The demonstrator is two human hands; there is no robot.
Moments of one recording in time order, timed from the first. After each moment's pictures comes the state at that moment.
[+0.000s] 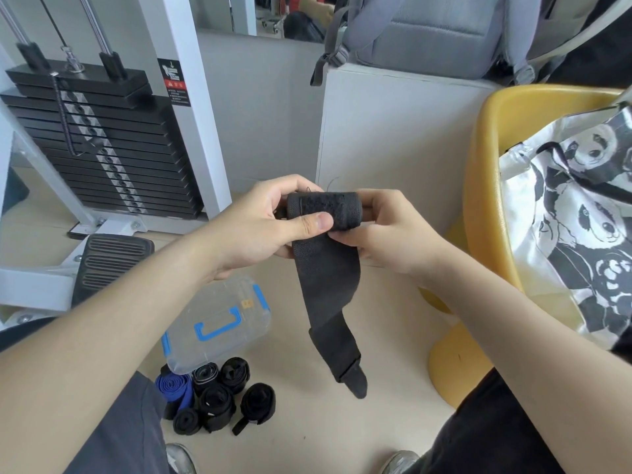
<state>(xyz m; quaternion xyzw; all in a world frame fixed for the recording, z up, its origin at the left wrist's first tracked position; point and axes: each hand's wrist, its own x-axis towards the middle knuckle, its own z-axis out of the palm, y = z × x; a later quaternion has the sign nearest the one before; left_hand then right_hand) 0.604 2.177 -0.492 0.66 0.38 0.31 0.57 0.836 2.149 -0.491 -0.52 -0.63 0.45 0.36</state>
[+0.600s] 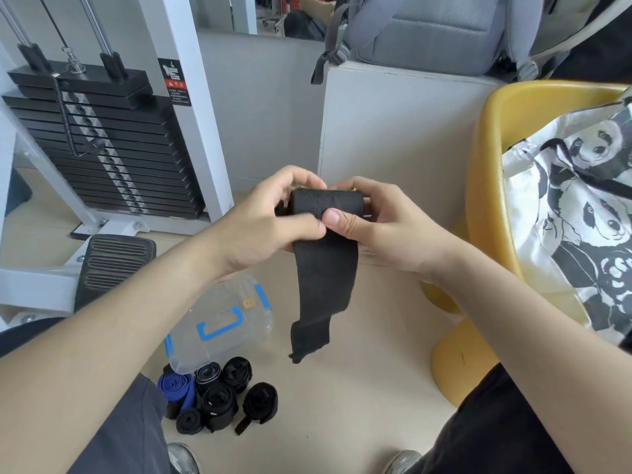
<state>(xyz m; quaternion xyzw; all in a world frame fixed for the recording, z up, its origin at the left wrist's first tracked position) 0.606 2.174 -0.490 0.68 0.38 0.33 0.54 0.839 2.148 -0.485 -0.46 -0.67 0.46 0.36</state>
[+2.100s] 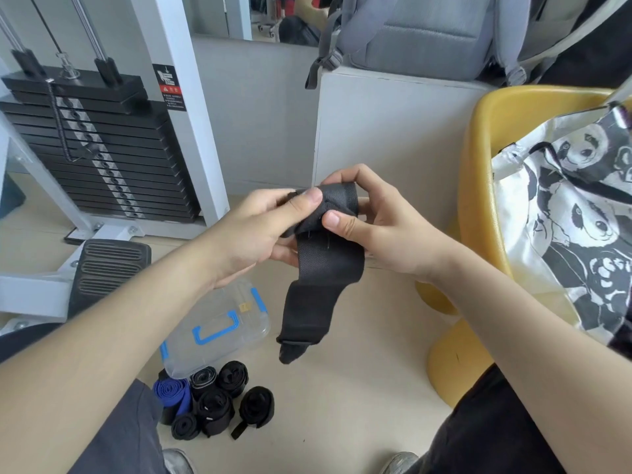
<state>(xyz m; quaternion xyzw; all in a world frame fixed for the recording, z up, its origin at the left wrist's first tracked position) 0.610 2.175 -0.495 0.61 0.34 0.33 0.63 0.842 2.146 -0.483 -0.43 -0.67 0.47 0.38</state>
